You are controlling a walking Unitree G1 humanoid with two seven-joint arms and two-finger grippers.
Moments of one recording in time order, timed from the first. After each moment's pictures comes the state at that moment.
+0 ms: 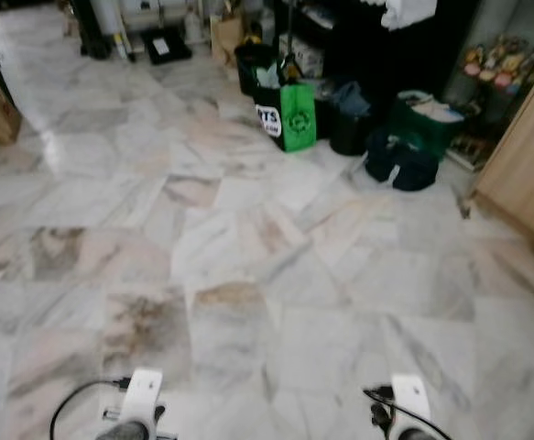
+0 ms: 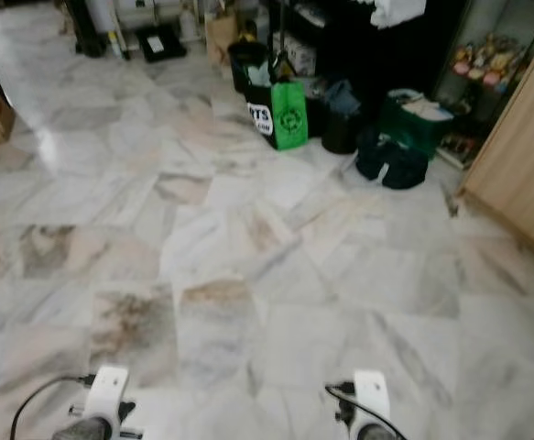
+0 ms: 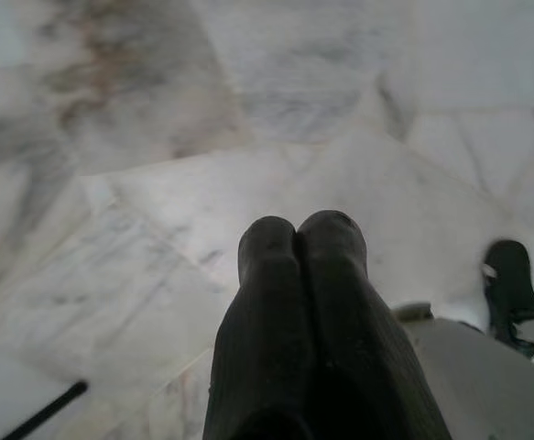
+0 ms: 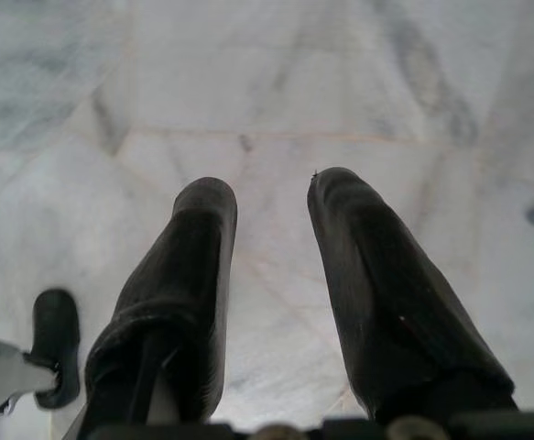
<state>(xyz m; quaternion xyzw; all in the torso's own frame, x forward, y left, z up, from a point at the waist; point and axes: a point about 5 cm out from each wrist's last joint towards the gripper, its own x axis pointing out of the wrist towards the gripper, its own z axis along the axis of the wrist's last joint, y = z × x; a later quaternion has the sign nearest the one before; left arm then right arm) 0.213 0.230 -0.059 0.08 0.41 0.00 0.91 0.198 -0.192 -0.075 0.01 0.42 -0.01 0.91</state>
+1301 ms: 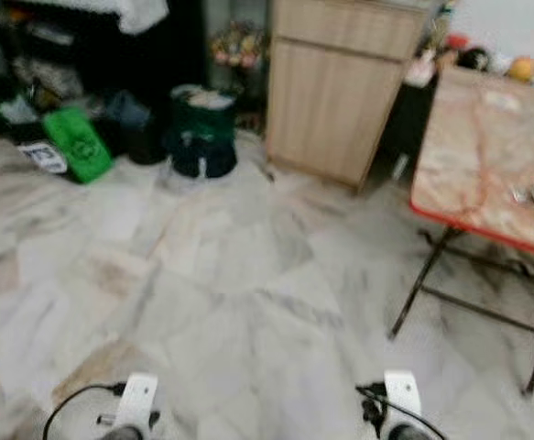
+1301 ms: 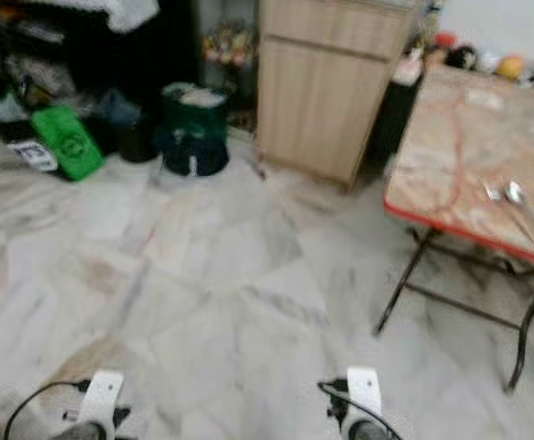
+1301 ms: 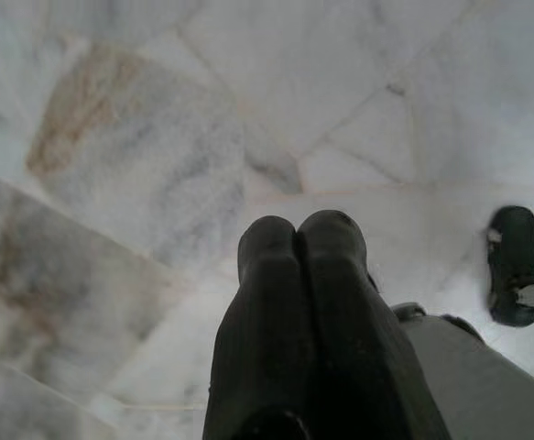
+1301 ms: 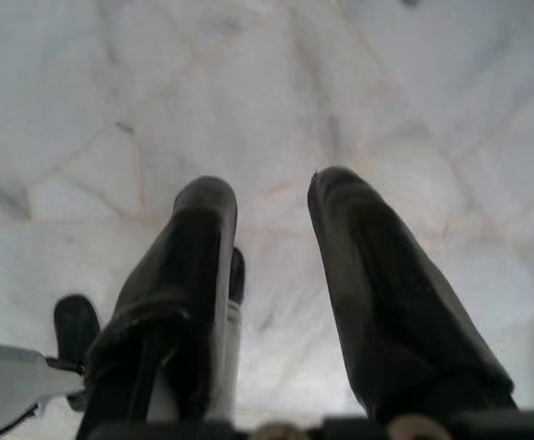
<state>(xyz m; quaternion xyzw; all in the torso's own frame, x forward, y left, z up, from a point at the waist) 0.209 0.230 -0.061 0.08 0.42 0.00 0.90 0.195 -0.187 -0.077 0.01 0.43 -0.01 0.90</state>
